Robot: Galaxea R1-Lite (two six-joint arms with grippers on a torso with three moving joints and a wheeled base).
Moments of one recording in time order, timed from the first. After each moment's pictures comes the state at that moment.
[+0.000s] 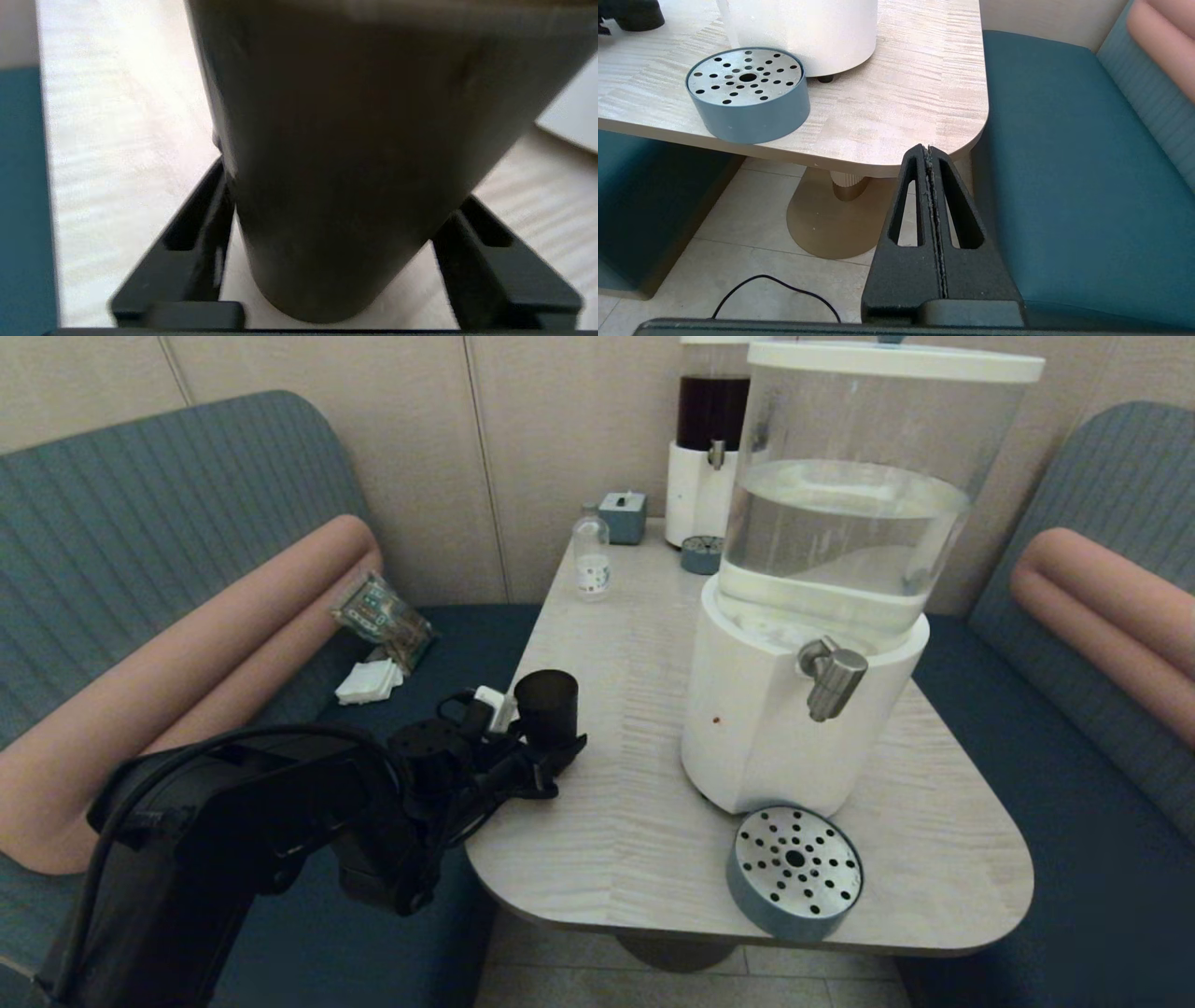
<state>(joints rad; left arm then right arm) -0.29 2.48 -1.03 -1.52 -0.35 -0.01 0.01 0.00 0.00 -0.03 0.01 -0.05</state>
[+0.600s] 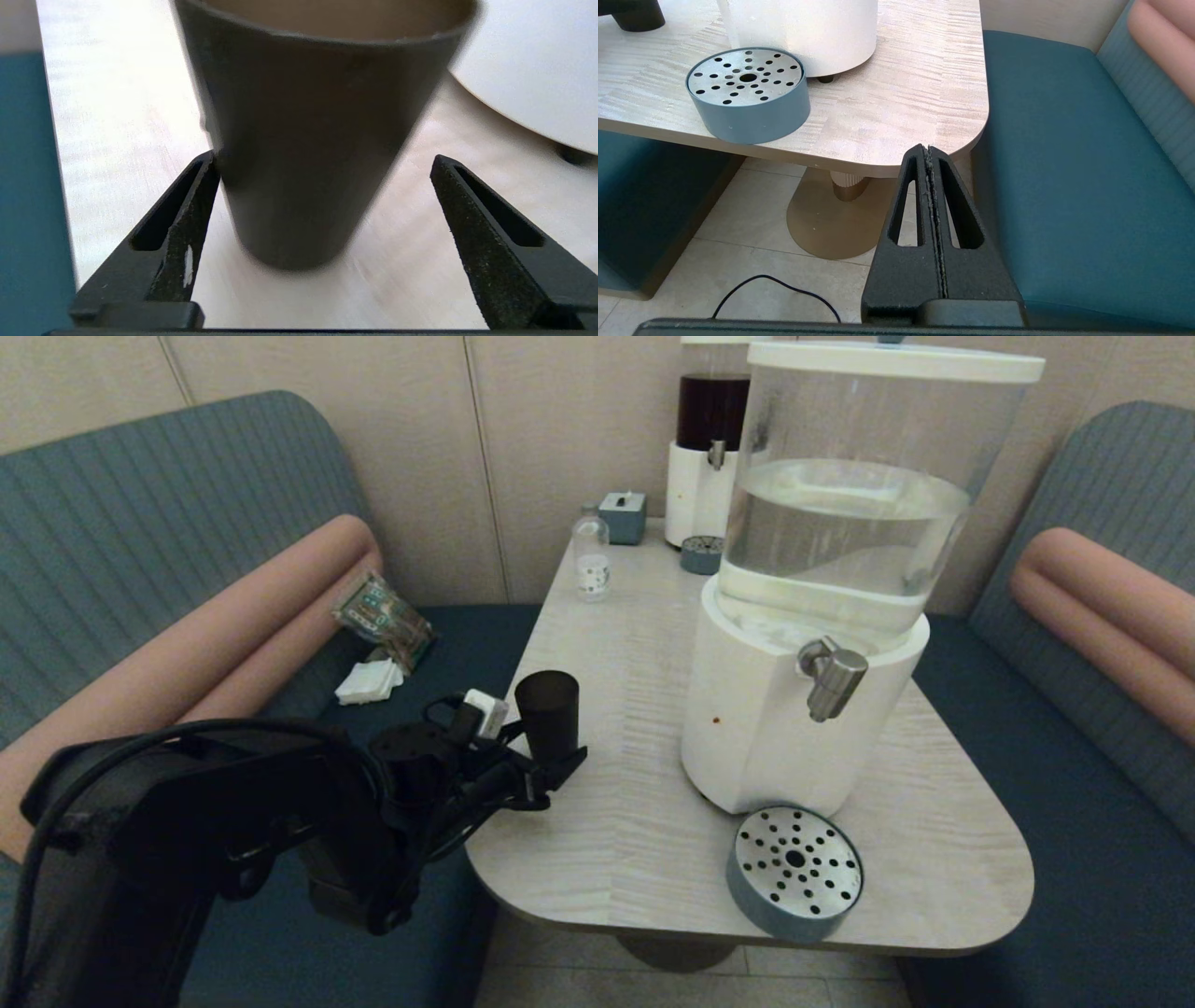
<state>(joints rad) -0.30 2.38 -0.87 -1.52 -0.35 0.00 0.01 0.00 0.00 -0.03 0.01 -0.05</state>
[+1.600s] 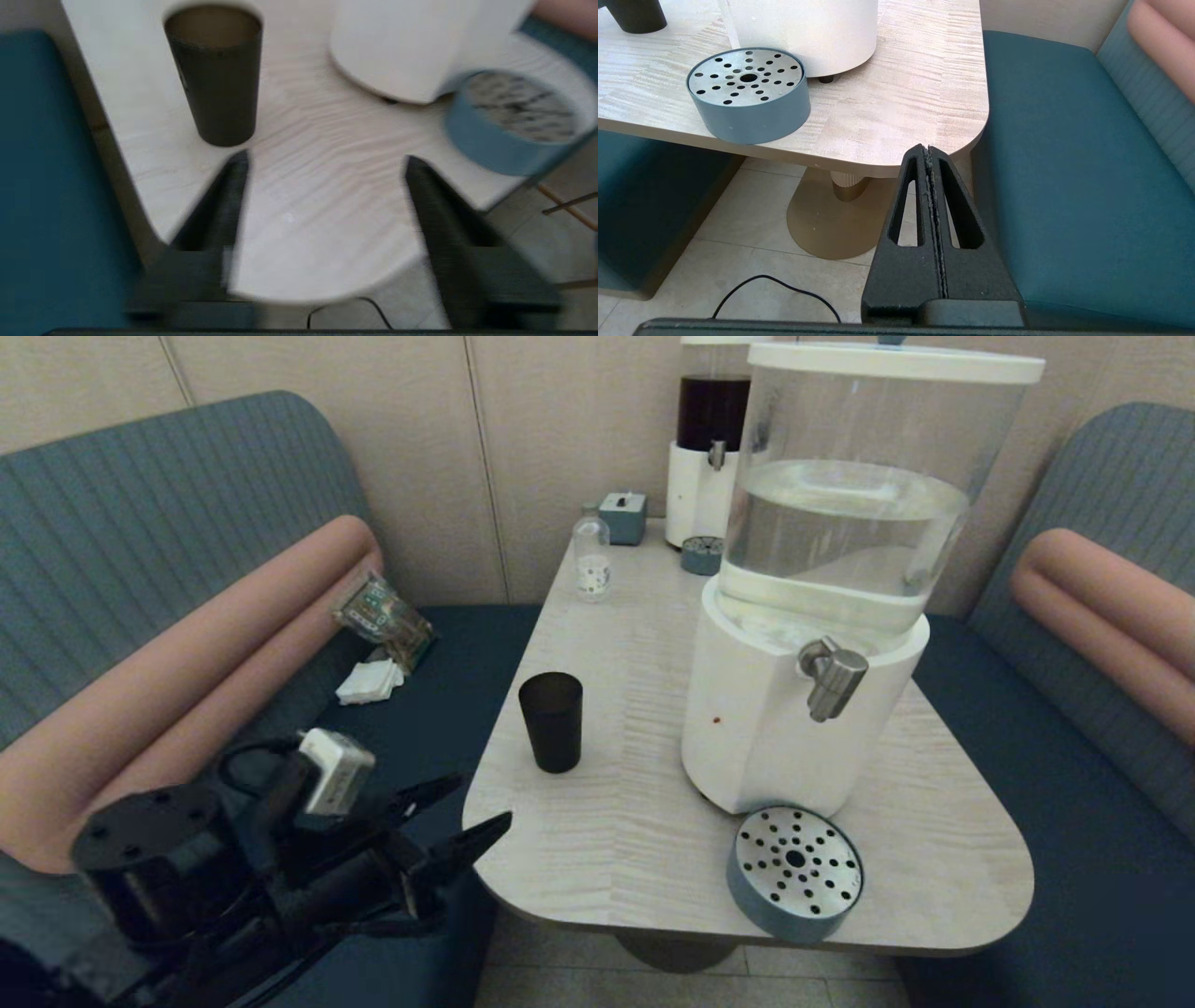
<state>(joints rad) -0.35 1.72 -0.15 -1.52 -0.33 0.00 0.01 0.00 0.00 -0.03 0.01 -0.05</state>
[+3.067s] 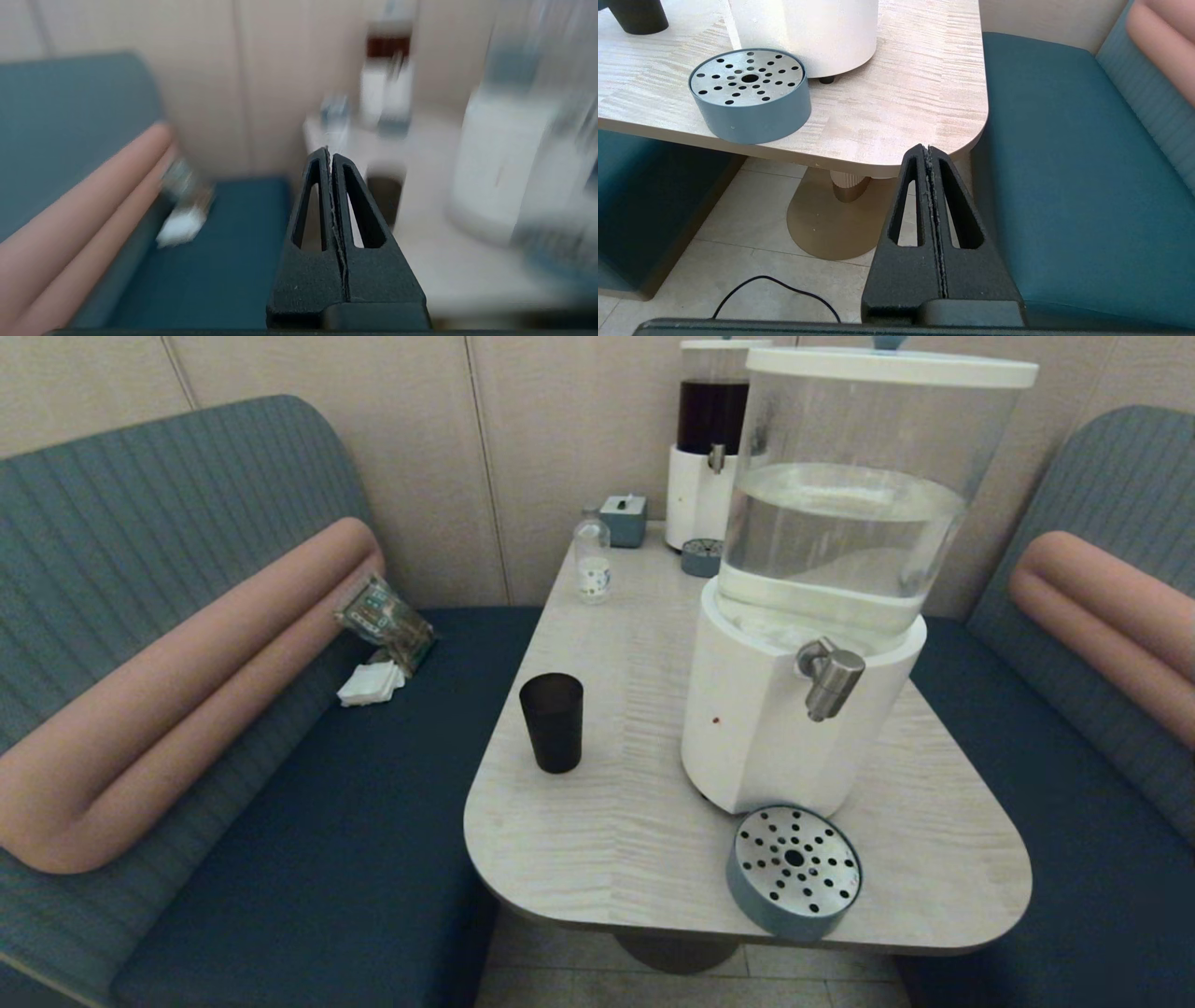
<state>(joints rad) -0.01 0.12 -0.27 -0.24 -0.14 0.03 0.01 0.00 0.00 -0.03 0.01 -0.05</state>
